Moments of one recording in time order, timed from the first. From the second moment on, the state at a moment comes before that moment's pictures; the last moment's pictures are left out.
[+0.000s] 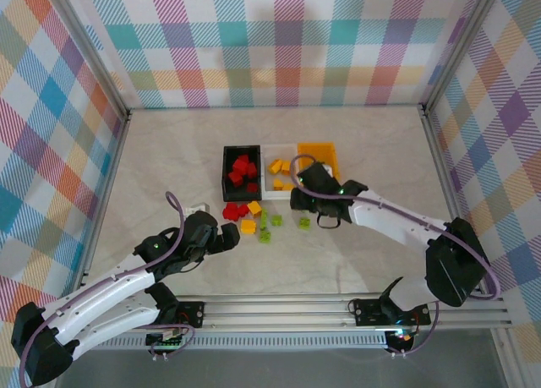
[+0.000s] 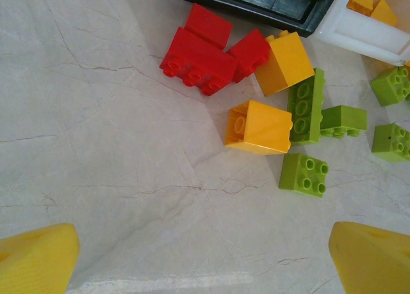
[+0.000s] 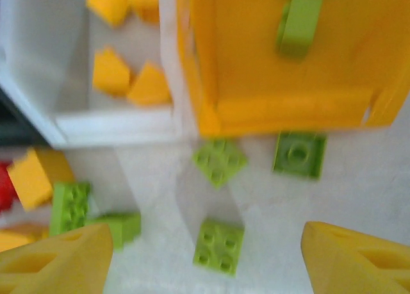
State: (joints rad) left arm -0.78 0.79 0.55 -0.66 -0.23 -0.91; right arm 0.75 1.44 0.99 -0.58 0.21 0.72
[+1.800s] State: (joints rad) left arm -0.97 1.19 0.69 -0.50 -0.21 -0.84; right arm 0.52 1.74 1.39 -0.58 0.17 0.62
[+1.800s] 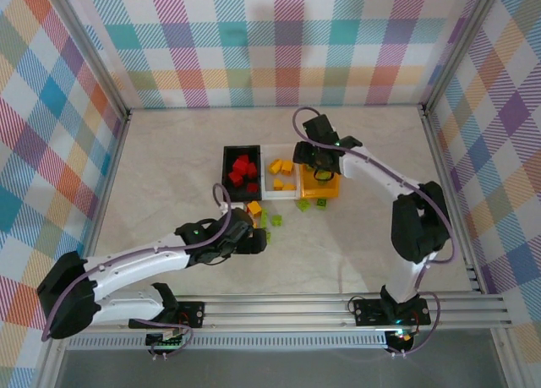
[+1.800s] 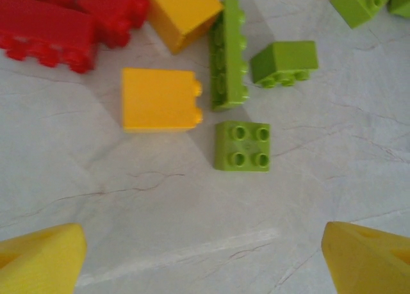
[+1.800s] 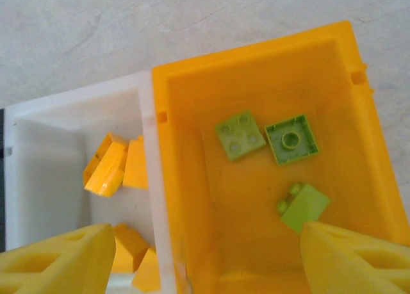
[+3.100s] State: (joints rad) left arm -1.12 1.59 0.98 -0.48 -0.43 -0.78; right arm 0.52 1.24 0.94 -0.53 0.18 0.66
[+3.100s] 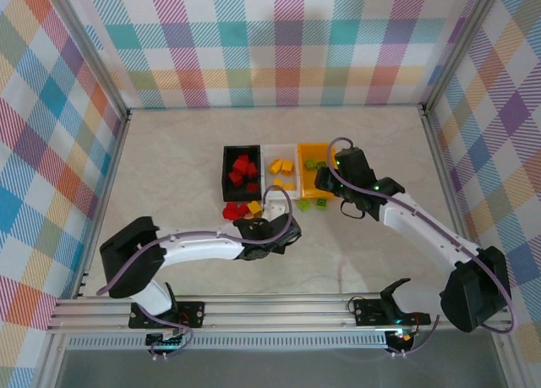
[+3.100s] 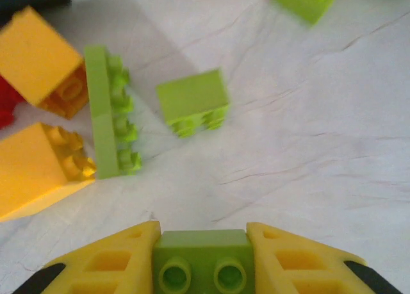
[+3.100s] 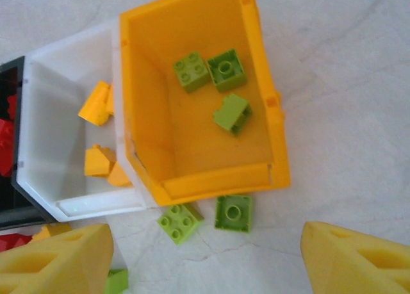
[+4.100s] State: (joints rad) left arm -0.85 2.38 2.27 -0.77 -0.20 -0.65; right arm 0.55 1.05 0.60 -0.46 0.07 0.76
